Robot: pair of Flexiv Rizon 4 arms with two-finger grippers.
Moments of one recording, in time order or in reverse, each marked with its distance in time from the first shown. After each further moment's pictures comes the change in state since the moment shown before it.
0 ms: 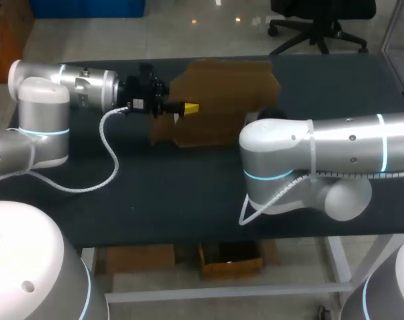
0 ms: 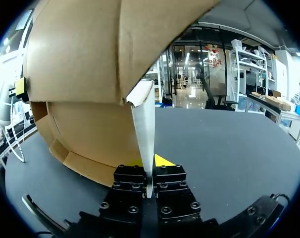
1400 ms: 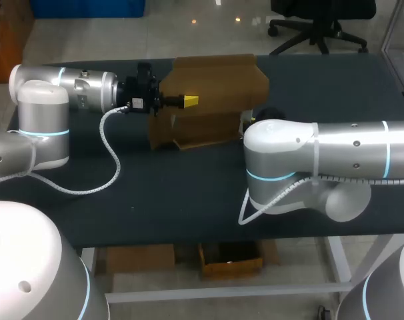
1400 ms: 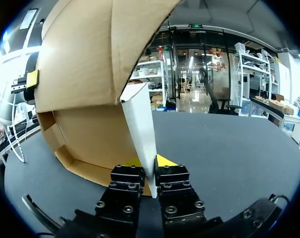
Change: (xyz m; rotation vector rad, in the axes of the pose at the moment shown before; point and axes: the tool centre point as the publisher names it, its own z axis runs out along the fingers) left arm 0.001 -0.003 -0.001 0.050 0.013 -0.072; right arm 0.004 0.005 0.009 -0.038 0.028 -0.021
